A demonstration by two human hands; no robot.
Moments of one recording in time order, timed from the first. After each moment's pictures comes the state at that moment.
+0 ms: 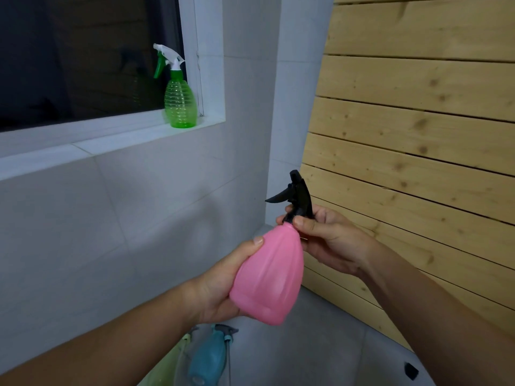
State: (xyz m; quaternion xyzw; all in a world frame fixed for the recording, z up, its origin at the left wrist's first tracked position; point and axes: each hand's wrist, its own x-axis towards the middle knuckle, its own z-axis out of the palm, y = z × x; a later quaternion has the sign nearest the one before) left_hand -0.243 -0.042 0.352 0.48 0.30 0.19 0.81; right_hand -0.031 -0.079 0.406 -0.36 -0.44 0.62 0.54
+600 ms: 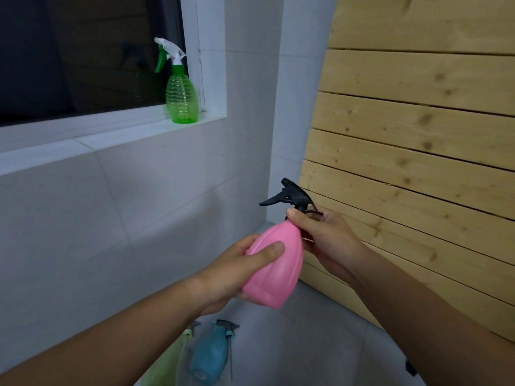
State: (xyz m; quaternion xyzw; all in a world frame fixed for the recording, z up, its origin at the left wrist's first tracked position) left_hand -0.239 -0.048 0.367 0.57 0.38 0.22 0.70; right_hand -0.052 -0.078 0.396 -0.51 -0.39 0.49 0.59
